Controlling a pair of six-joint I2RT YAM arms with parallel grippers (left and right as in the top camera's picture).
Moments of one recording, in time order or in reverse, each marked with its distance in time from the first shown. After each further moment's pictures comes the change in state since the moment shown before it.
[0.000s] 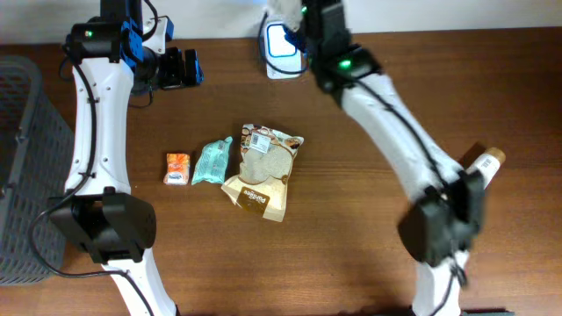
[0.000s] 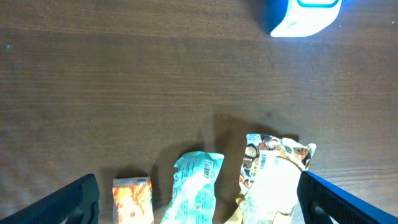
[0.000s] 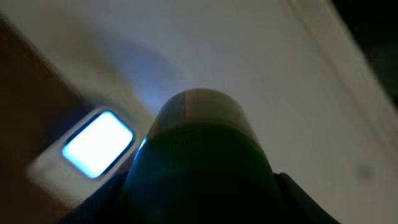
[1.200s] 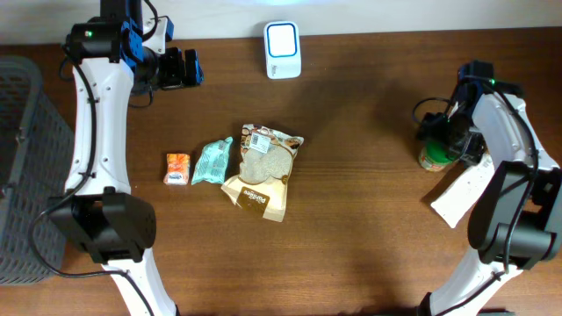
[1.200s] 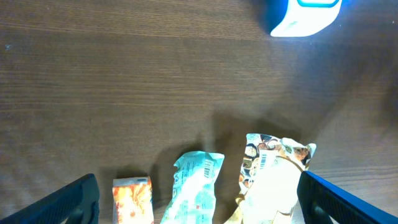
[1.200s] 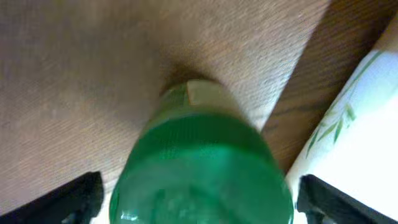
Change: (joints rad) left arm 0.000 0.000 0.000 0.000 -0.001 0.000; right arm -0.646 -0.068 -0.470 -0.719 -0.241 0.959
